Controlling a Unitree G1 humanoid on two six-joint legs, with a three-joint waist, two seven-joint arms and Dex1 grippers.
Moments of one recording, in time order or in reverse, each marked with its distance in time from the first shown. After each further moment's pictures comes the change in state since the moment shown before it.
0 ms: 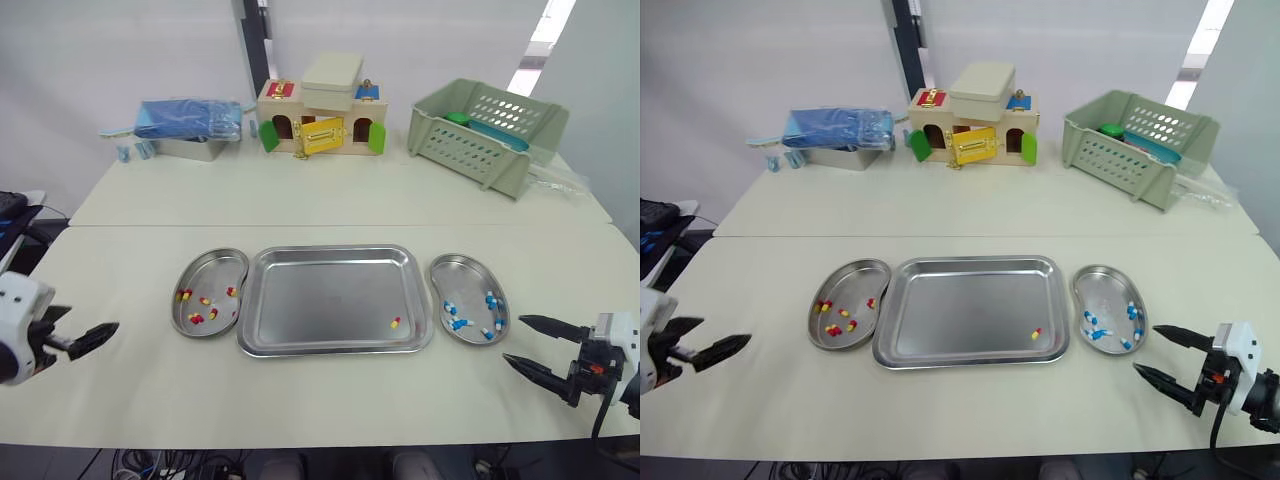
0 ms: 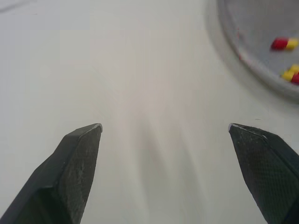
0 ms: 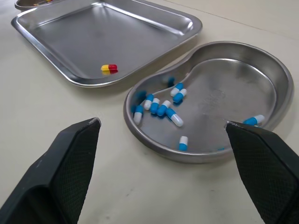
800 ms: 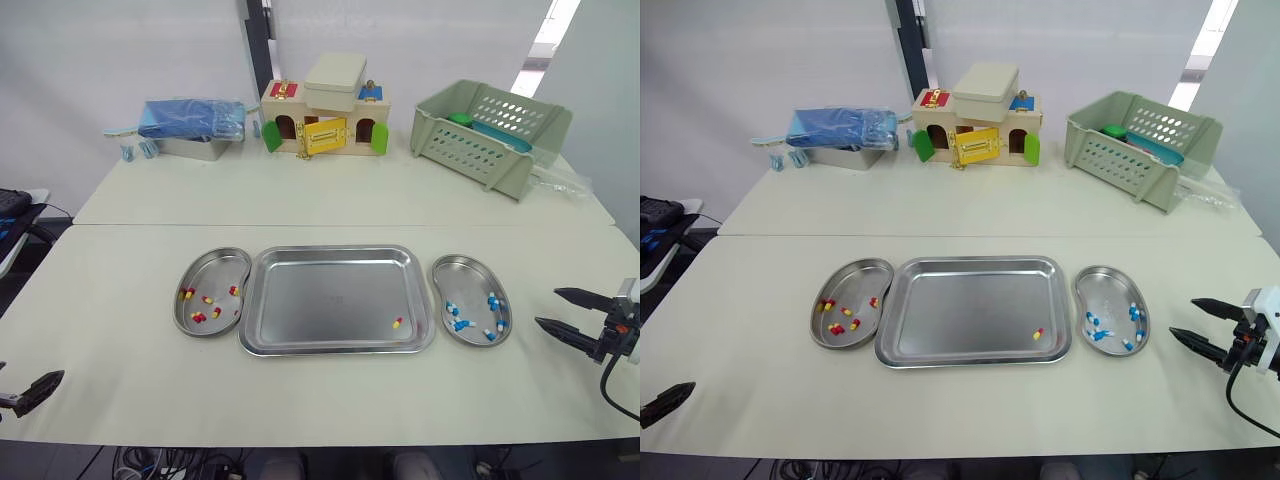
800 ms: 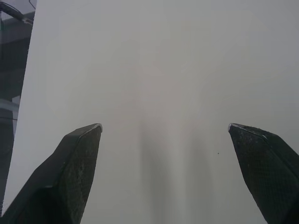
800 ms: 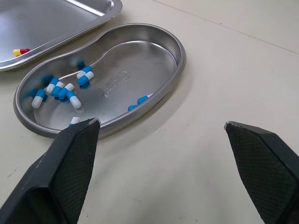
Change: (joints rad) left arm 0.148 -0.072 0.098 0.005 -0.032 -0.055 0.087; right arm -0.327 -0.066 0.010 0.462 -0.155 -0.100 0.133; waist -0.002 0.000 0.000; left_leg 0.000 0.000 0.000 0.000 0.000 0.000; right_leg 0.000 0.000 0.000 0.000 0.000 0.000
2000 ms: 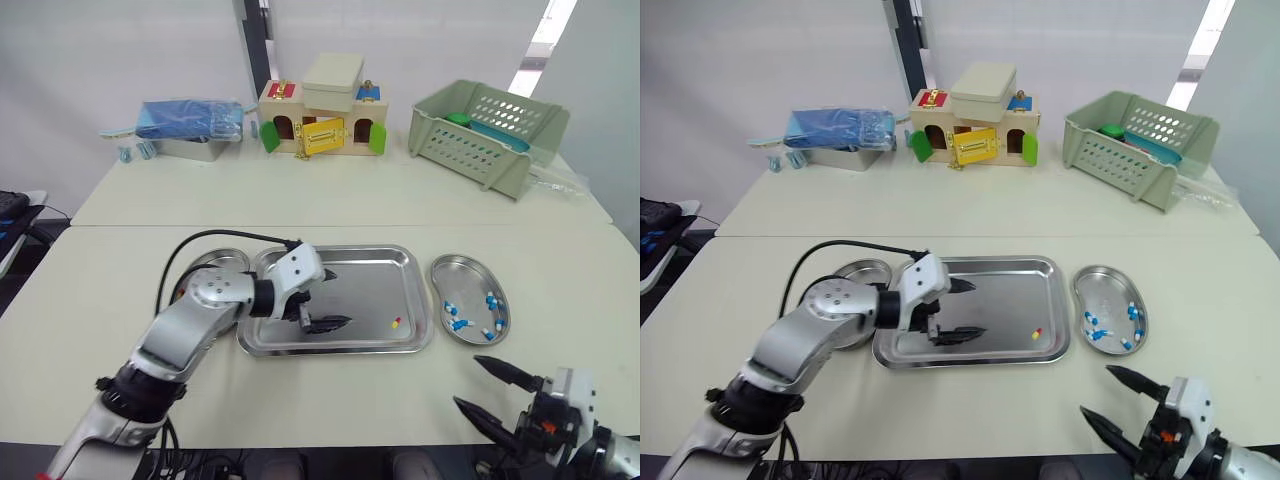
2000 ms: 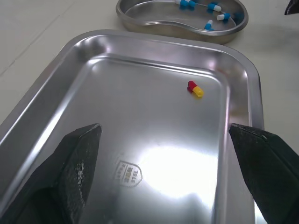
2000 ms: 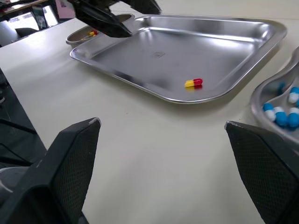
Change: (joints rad) left arm -0.964 -0.249 -1.197 -0.189 0.032 0.055 -0.115; right arm 0.713 0.453 0.126 -0.975 0.067 0.069 -0.298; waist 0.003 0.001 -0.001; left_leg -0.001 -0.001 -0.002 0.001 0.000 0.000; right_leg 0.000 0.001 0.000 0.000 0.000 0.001
